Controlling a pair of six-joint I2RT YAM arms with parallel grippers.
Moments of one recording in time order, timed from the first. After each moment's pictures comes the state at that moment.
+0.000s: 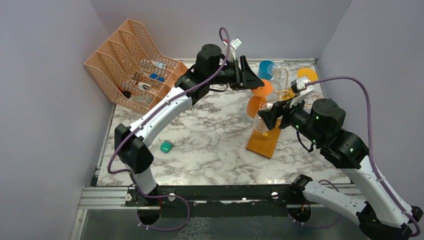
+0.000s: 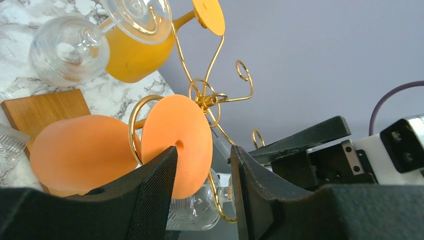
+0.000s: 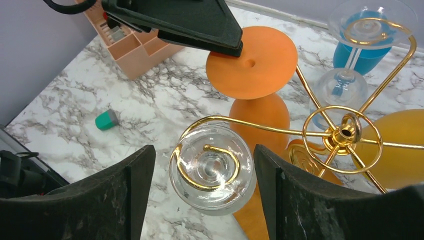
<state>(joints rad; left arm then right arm) -0.70 1.72 1.76 -0.19 0.63 -0.89 0.71 0.80 1.20 -0.64 0.15 0.15</state>
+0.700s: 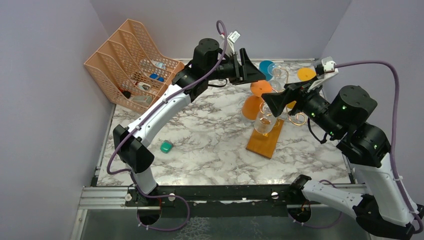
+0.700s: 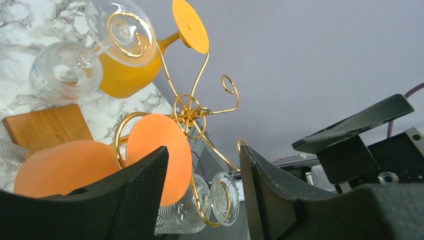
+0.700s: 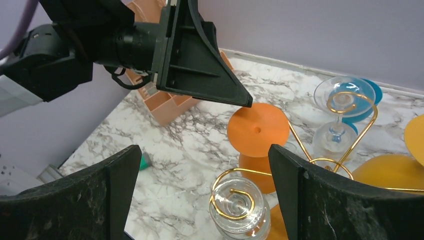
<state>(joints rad) -0.69 1.73 1.84 -0.22 0.62 -0.90 0.71 0.90 1.51 -0.69 0.13 0.20</state>
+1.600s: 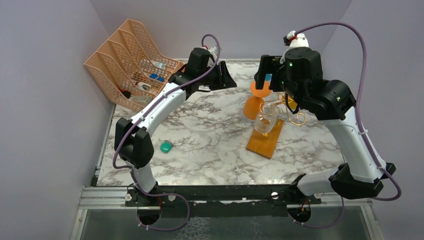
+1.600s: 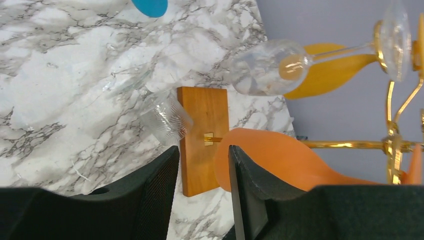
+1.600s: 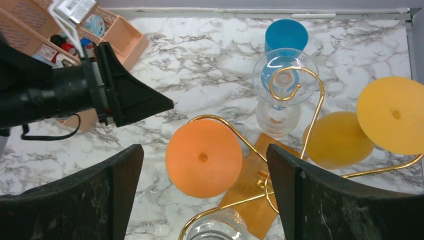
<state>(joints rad) -0.55 1.75 1.67 -0.40 0.42 -0.64 0.71 1.36 1.96 -1.05 0.49 0.35</state>
